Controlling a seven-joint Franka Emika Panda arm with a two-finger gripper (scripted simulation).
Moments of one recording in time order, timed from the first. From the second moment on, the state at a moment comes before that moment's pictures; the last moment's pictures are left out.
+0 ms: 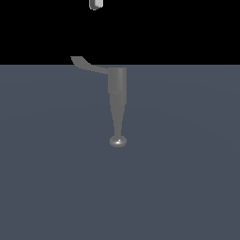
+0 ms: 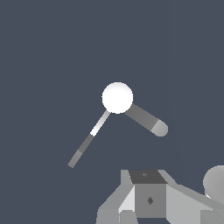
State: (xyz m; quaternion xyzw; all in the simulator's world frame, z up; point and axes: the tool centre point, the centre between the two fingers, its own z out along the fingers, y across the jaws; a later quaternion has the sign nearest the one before) arm -0.069 0.050 0.406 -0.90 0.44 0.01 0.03
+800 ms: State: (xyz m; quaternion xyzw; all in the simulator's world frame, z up) arm -0.012 0.089 0.342 -0.80 0.60 0.01 0.01
